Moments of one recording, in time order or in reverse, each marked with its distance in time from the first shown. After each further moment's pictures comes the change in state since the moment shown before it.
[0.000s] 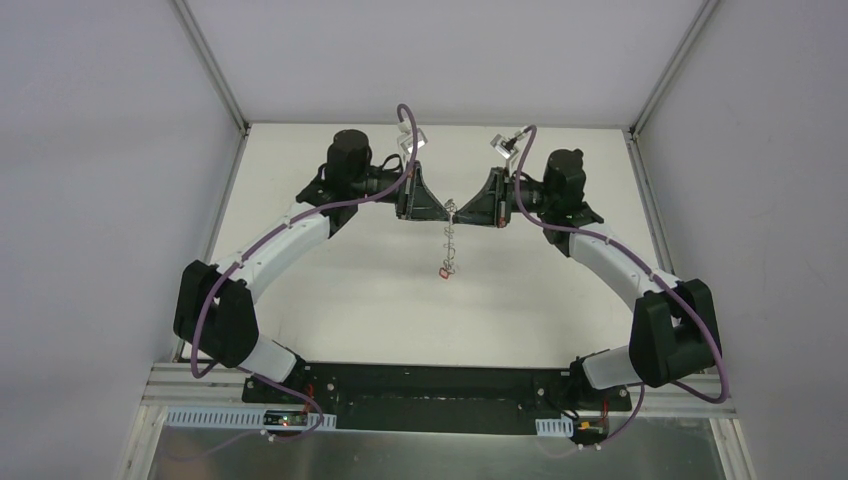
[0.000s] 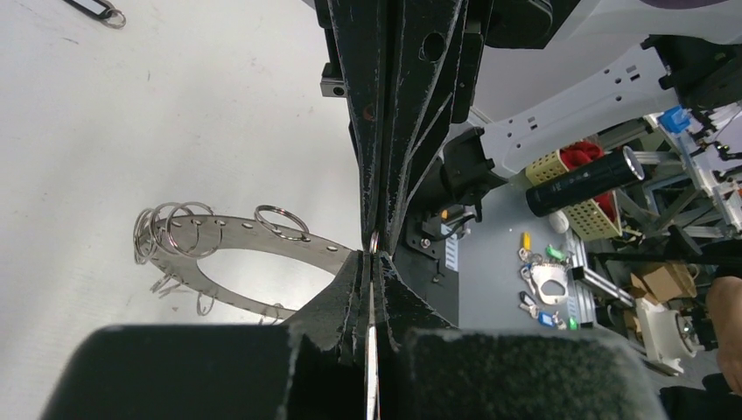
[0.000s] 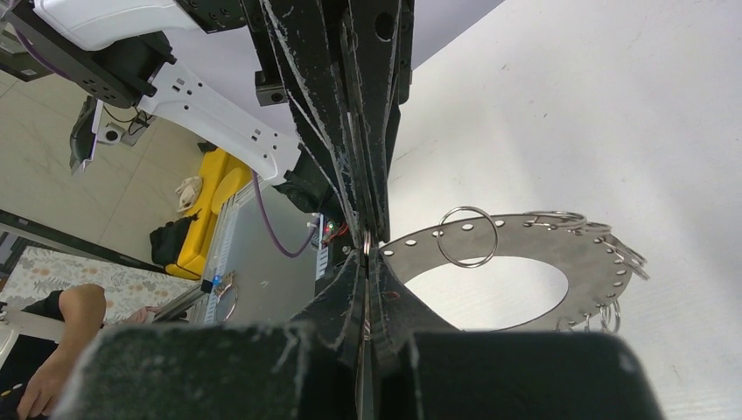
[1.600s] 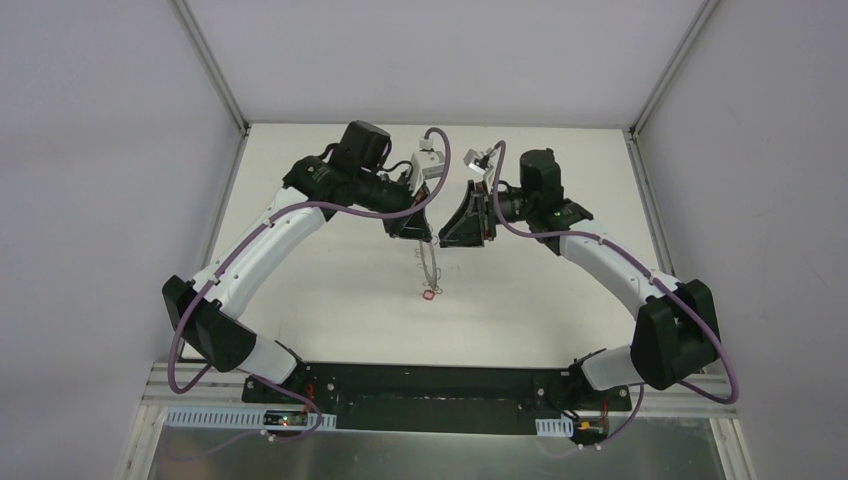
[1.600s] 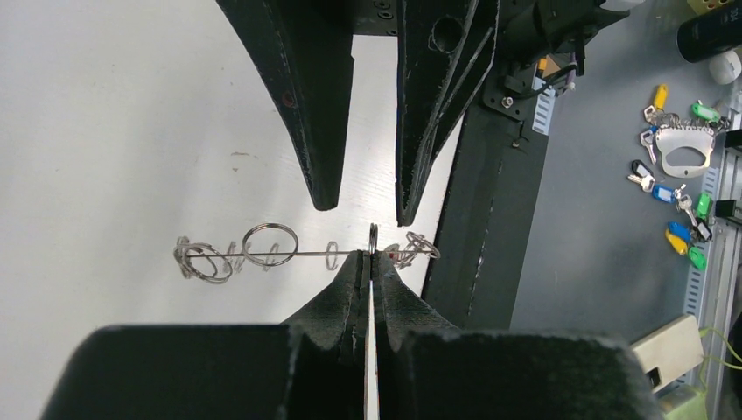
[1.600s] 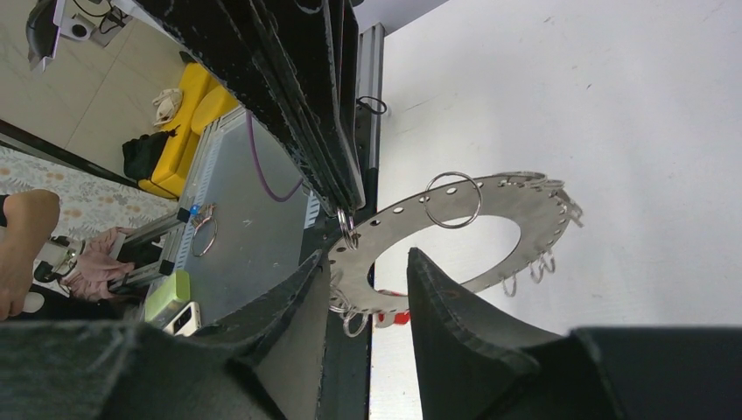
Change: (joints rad) left arm -0.126 -0.012 0.402 -0.998 -0.317 0.673; right arm 0.119 0.000 0.088 -0.360 -0.011 -0.373
